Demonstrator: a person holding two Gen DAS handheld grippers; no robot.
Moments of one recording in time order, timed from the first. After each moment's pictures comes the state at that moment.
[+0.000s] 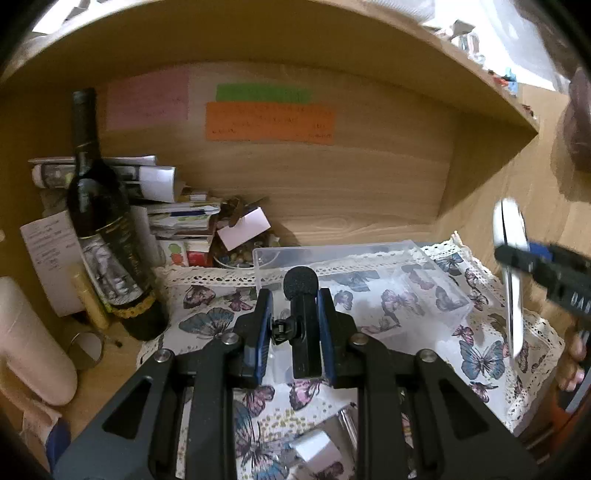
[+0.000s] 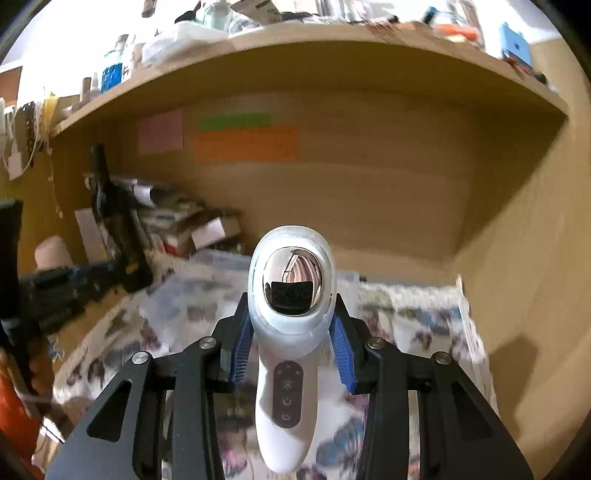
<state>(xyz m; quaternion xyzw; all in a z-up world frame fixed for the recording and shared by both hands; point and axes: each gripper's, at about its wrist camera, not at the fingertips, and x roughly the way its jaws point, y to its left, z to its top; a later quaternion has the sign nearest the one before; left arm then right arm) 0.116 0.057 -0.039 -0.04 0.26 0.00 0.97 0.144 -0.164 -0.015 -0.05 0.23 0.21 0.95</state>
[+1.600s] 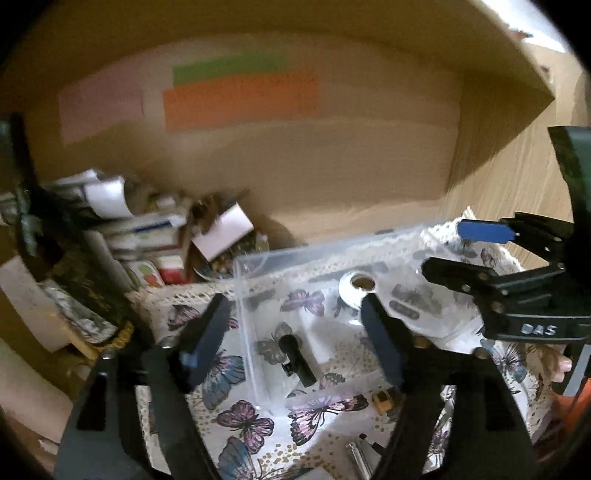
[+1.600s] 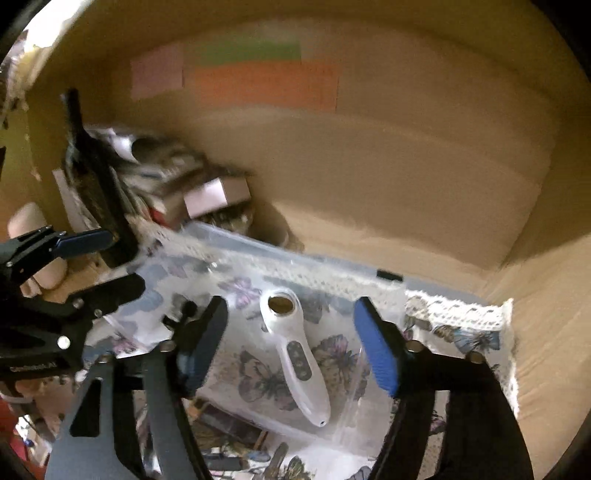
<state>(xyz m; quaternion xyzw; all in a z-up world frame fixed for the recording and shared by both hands) 0.170 0.033 -0.040 0.01 0.29 0.00 0.96 0.211 -0.118 -0.038 -0.10 0.30 0.24 0.92</state>
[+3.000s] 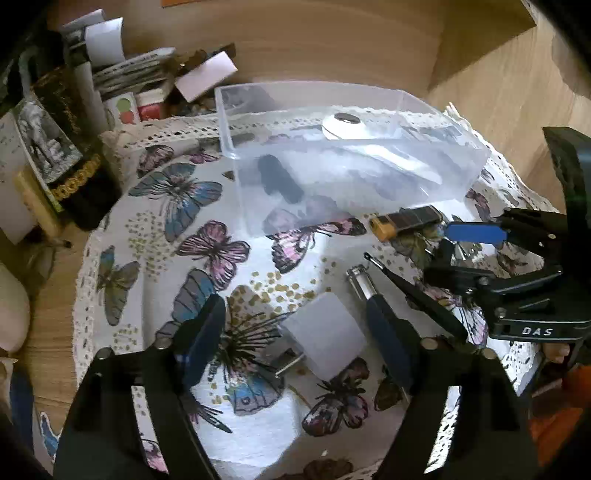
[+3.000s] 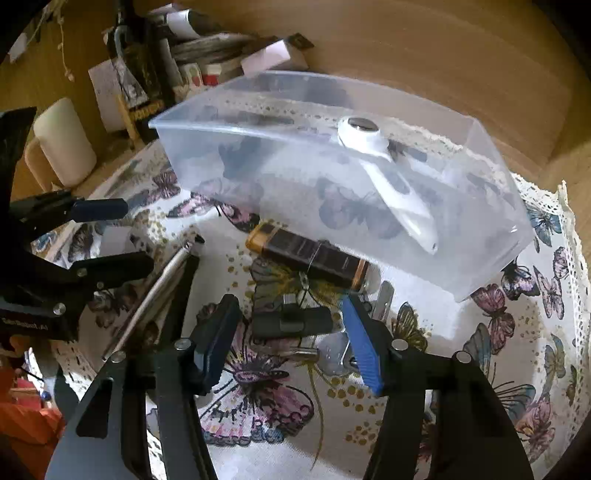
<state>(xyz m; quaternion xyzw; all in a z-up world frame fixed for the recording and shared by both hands) 0.111 0.041 -0.145 -0.01 0.43 -0.05 0.90 0.144 -0.102 -0.147 -0.13 0.42 0.28 0.85</state>
